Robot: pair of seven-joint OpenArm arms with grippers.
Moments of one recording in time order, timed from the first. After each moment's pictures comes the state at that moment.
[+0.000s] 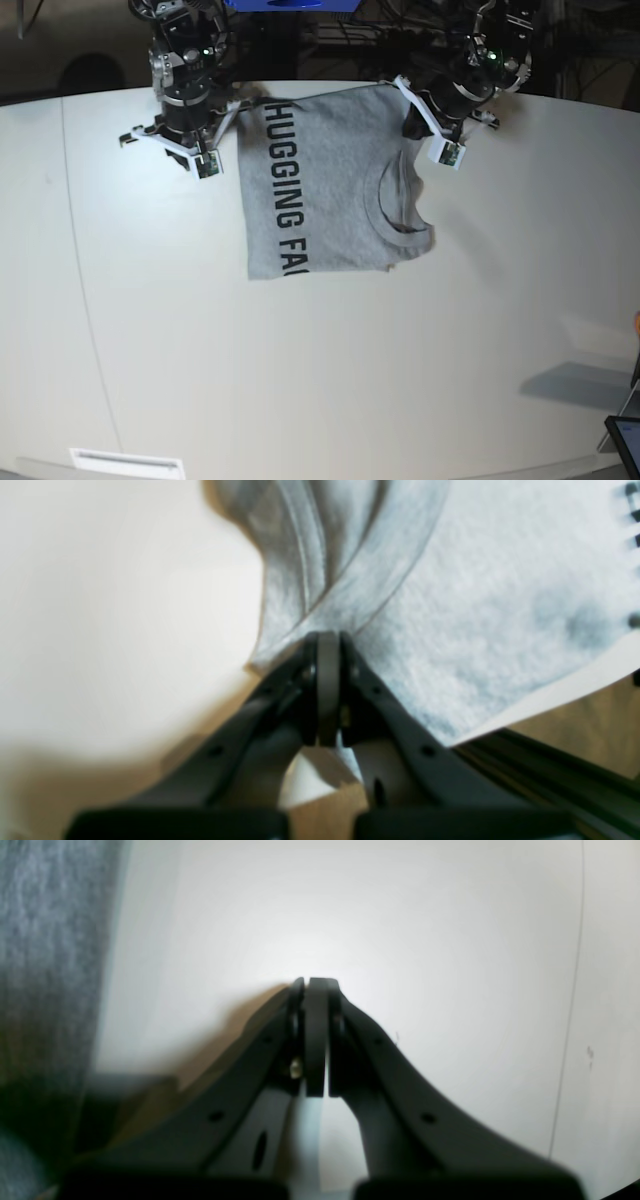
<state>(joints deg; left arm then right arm) 31.4 -21.2 1.6 112.9 -21.5 -7.6 44.7 -25.9 6.7 -20.0 103.1 -21.6 -10.7 -40.5</state>
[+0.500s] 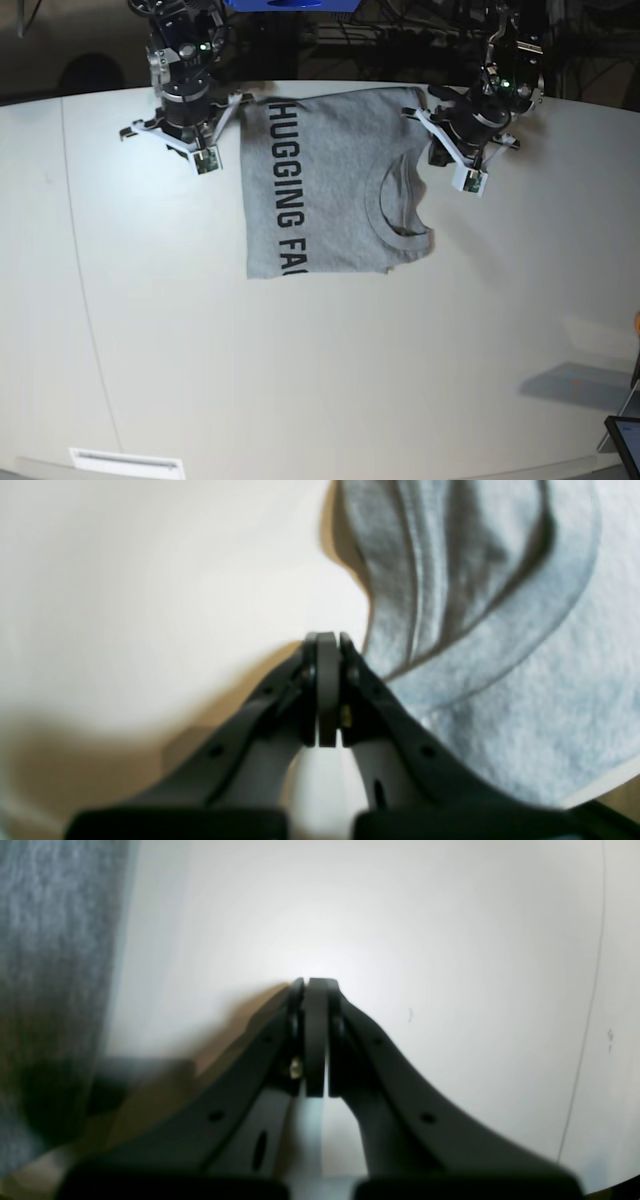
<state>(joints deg) 25.5 -21.3 -1.6 107.3 -21.2 -7.2 44.6 -26.8 7.1 -20.0 106.7 -19.6 -9.5 -44.5</state>
